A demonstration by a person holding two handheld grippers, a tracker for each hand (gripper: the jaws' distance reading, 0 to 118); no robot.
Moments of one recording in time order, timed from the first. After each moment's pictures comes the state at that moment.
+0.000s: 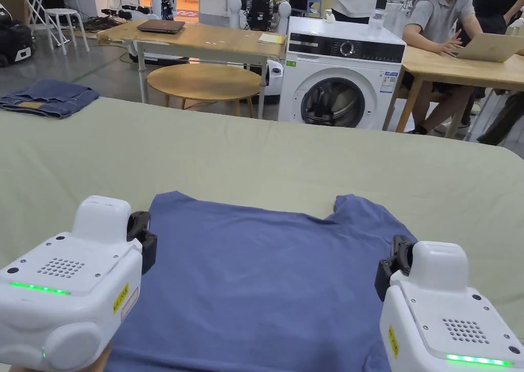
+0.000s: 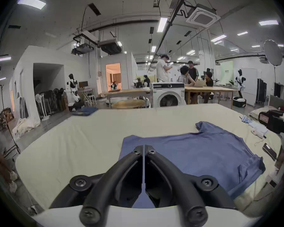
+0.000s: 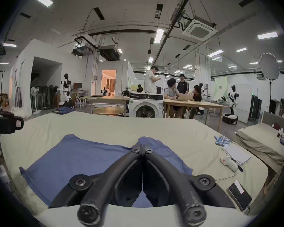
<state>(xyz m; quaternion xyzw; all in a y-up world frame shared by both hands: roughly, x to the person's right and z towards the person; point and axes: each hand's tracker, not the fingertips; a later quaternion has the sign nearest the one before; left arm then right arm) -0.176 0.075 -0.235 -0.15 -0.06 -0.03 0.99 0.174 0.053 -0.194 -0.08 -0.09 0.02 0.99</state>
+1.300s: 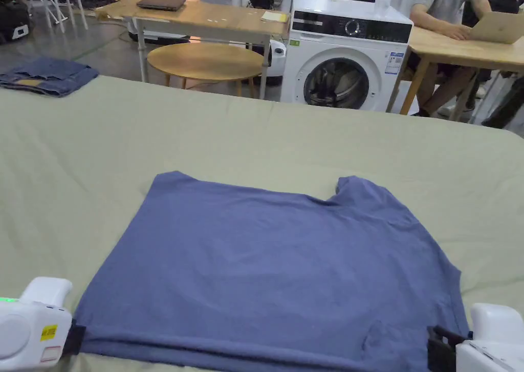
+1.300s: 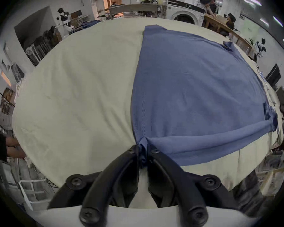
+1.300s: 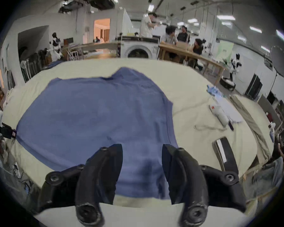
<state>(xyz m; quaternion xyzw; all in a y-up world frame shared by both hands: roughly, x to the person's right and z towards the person) -0.261 -0.036 -0.254 -0.51 -0.03 -0.01 0.86 0.273 -0.003 -0.162 -0.38 -0.12 0.00 0.92</state>
